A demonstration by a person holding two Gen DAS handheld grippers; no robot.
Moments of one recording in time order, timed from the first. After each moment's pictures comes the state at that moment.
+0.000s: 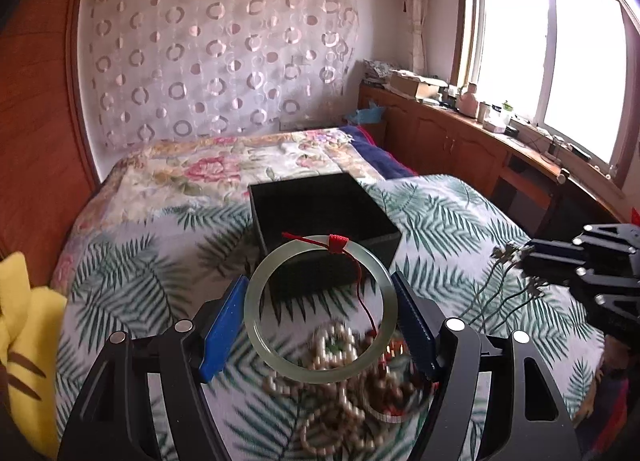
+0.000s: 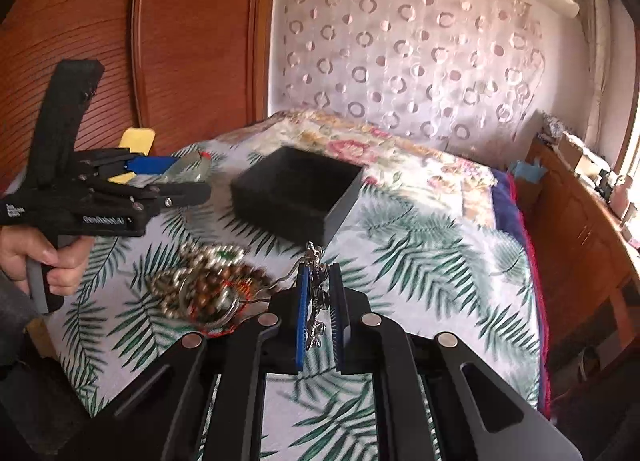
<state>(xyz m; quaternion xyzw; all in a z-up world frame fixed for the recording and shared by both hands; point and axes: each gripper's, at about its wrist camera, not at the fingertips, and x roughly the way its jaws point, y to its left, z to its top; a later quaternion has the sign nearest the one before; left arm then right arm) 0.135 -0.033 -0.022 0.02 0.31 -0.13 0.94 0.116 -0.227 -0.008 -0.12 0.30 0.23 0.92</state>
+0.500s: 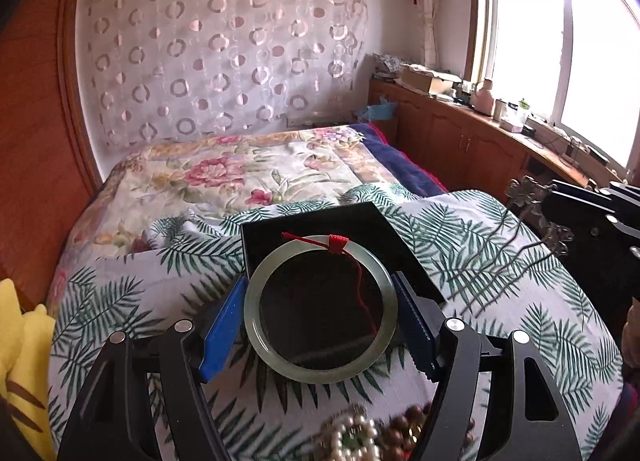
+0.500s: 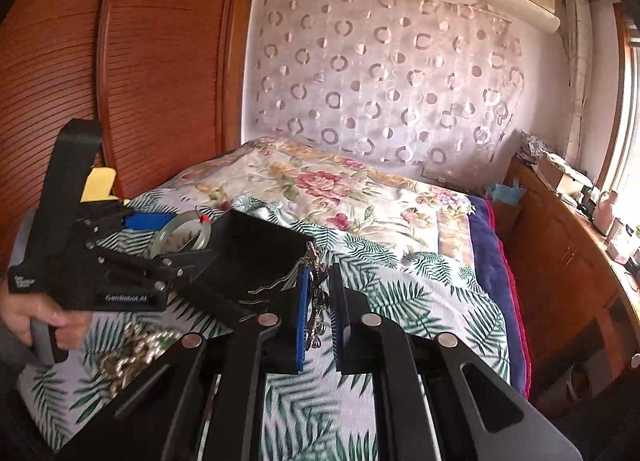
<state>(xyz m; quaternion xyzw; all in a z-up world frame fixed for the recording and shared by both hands) 0.219 -0.046 -0.027 0.02 0.32 -0.12 0.94 0.203 -0.225 0.018 -0.12 0.26 0.20 0.94</state>
